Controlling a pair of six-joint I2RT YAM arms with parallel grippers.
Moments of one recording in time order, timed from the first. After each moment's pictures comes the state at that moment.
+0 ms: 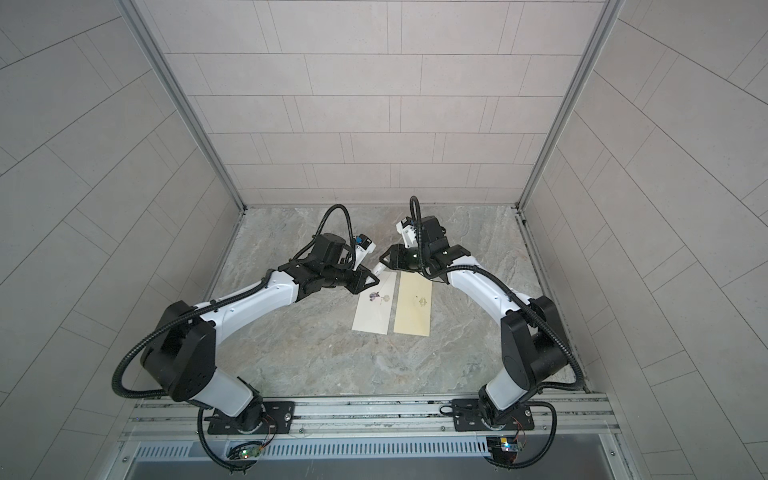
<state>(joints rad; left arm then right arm) -0.60 1.57 1.08 -0.24 0.40 -0.09 0.41 1.58 1.19 -0.31 -0.52 0.57</state>
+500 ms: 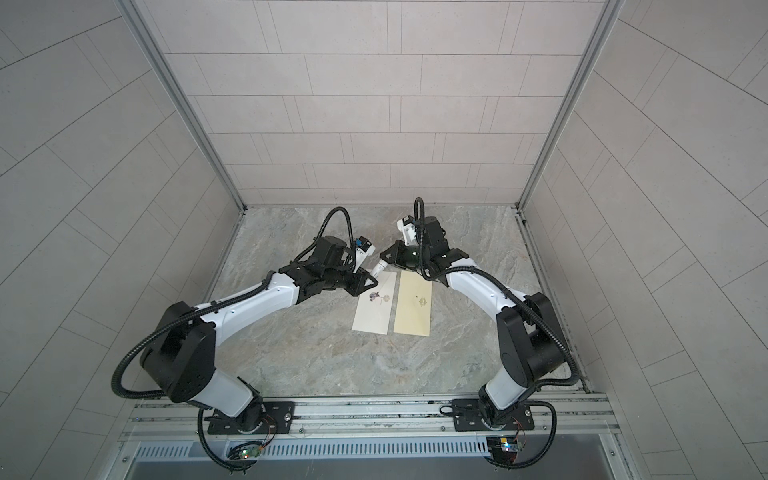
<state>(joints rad) -0.60 1.56 1.06 -0.23 0.39 -0.13 0.40 1.59 1.14 -0.12 -0.57 0.72</state>
